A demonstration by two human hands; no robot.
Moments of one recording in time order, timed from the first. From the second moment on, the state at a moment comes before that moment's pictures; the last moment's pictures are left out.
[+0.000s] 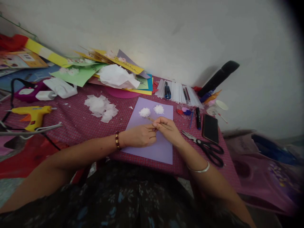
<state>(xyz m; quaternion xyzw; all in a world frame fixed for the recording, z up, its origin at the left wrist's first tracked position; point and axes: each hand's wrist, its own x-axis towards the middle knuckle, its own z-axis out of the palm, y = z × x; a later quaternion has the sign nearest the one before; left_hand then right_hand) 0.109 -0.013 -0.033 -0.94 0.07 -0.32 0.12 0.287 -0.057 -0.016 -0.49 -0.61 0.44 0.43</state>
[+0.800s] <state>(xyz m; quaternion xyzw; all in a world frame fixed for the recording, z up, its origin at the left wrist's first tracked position) 0.110 -0.018 0.027 -0.34 -0.13 -0.40 -0.84 0.278 -0.061 -0.012 -0.41 -0.50 0.50 0.58</state>
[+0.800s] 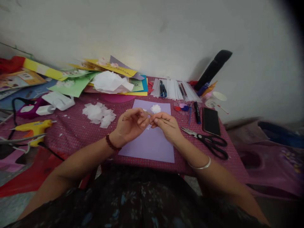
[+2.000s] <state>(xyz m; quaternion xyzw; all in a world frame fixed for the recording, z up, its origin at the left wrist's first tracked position) 0.136 -0.040 0.020 -0.33 -0.17 -0.49 -0.79 0.277 -0.070 0.006 -0.55 -0.56 0.31 0.53</state>
